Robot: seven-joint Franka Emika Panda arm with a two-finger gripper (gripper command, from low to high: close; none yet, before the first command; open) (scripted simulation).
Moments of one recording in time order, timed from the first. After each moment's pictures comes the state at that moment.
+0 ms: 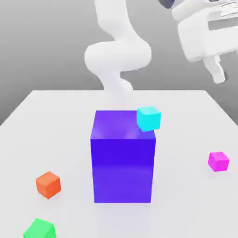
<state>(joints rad) 0.49 -0.35 0.00 -2.48 0.26 2.52 0.28</state>
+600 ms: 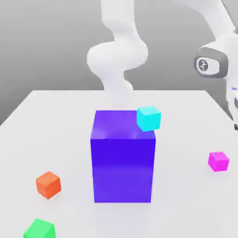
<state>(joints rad) 0.77 0.01 0.17 -2.64 0.17 2.74 0.06</state>
